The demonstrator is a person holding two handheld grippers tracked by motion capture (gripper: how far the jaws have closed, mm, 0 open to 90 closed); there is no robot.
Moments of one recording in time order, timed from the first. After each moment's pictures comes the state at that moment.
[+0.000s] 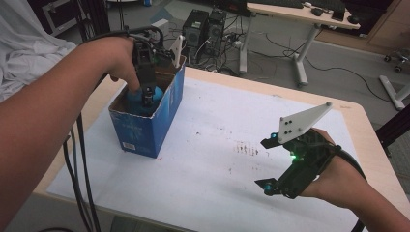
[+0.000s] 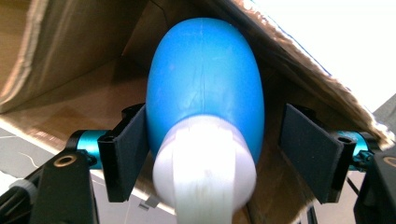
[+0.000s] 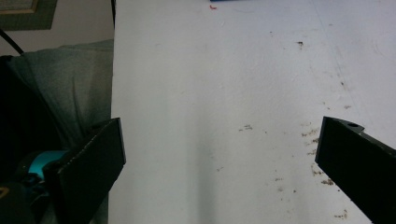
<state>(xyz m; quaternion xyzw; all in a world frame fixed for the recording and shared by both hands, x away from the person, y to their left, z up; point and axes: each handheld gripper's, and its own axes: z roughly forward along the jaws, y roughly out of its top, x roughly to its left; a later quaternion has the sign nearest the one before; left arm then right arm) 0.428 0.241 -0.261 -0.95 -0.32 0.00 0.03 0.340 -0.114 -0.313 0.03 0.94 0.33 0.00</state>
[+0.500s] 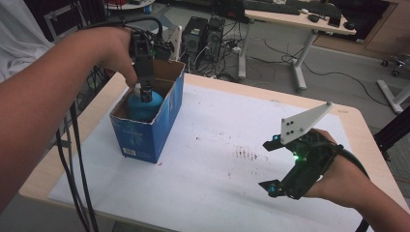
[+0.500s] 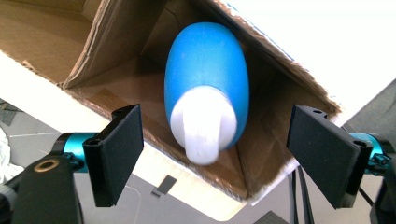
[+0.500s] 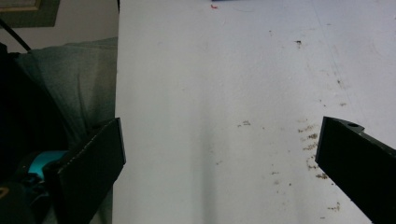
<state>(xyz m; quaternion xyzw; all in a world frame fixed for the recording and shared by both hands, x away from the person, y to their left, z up) 0.419 0.238 -0.221 -0.95 -0.31 -0.02 0.02 0.343 -0.120 -0.302 0.03 0.95 0.32 0.00</state>
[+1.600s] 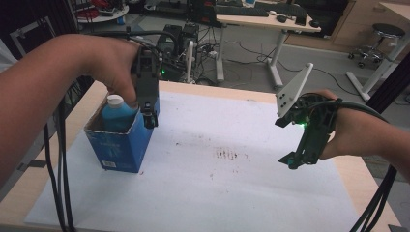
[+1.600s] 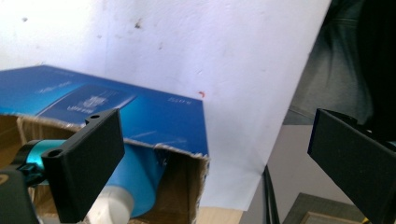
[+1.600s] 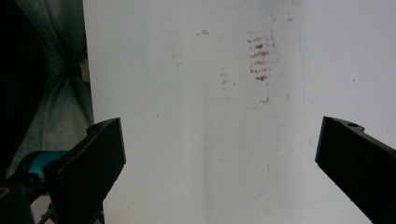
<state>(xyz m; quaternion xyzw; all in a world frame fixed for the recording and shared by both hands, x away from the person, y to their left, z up) 0.383 0.145 -0.196 -0.99 -0.12 0.03 -0.01 0.370 -0.156 -0.241 0.02 0.99 0.15 0.03</state>
